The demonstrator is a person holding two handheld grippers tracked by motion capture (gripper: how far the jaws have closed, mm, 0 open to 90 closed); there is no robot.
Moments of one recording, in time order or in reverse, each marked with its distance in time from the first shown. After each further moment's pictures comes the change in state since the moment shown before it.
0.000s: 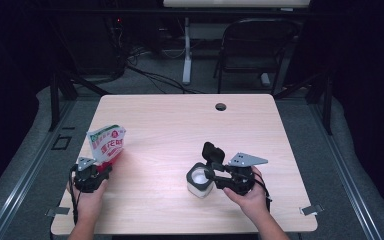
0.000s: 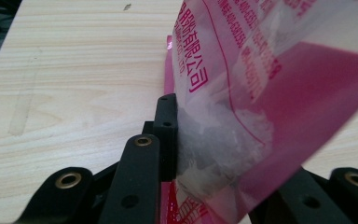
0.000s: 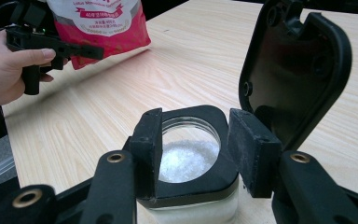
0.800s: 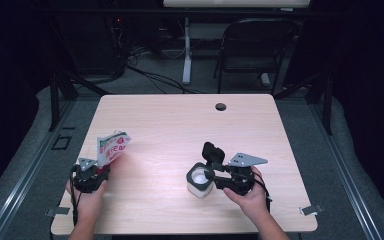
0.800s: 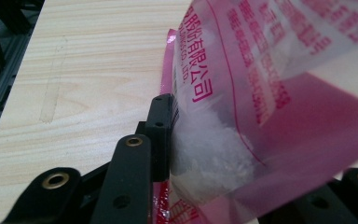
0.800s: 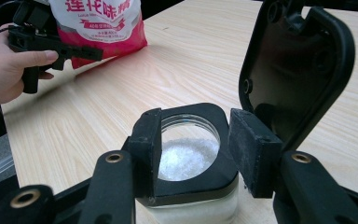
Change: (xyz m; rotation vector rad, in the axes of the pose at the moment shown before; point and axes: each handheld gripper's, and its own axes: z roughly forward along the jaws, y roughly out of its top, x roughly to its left) left arm 0.001 -0.003 0.003 0.038 0.078 0.026; right arm -0.001 -0.001 0.001 0.012 -0.001 -0.006
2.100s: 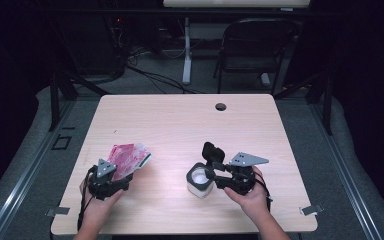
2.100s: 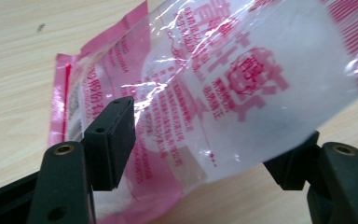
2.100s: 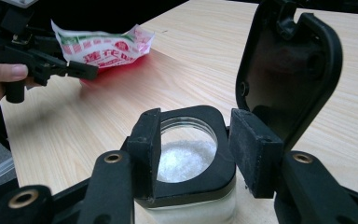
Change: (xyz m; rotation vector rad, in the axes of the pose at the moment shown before) left arm -0.054 0.008 -0.023 0.002 -0.205 0.208; right arm -0.001 0.001 -0.001 -0.014 -0.002 0.010
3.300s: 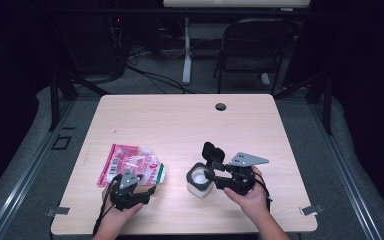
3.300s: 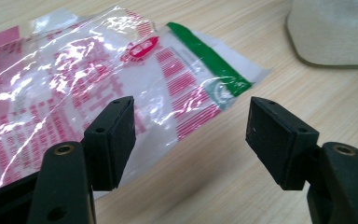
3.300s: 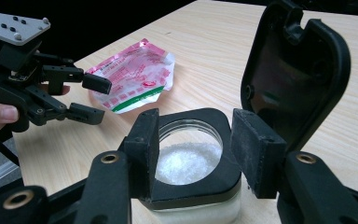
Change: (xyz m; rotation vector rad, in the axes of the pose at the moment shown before) left arm -0.059 -0.005 0.013 0.006 -0.189 0.123; right arm 0.002 0.002 -0.001 0.003 0.010 -0.009
